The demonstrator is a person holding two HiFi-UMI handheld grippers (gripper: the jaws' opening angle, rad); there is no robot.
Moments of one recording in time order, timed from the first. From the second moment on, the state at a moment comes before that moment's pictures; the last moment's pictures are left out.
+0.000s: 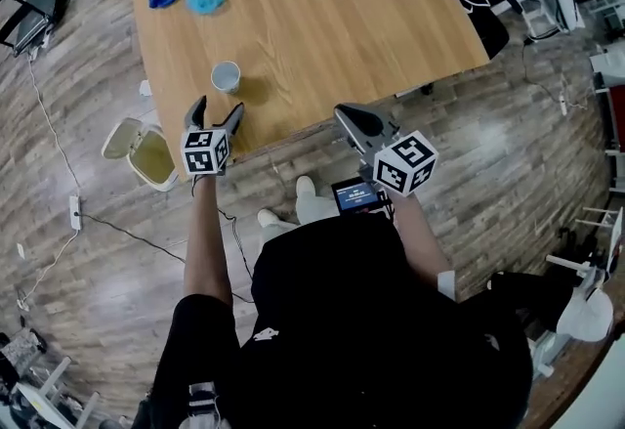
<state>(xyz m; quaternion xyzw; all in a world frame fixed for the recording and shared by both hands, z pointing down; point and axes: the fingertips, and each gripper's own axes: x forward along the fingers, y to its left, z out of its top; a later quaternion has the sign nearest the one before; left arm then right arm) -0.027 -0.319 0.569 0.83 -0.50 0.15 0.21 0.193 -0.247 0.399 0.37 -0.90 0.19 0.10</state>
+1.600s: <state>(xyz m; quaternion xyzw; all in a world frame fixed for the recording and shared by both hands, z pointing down) -0.151 -0.311 0.539 0.75 -0.61 0.19 0.16 0.101 -0.246 0.445 0.24 -0.93 0.23 0.16</state>
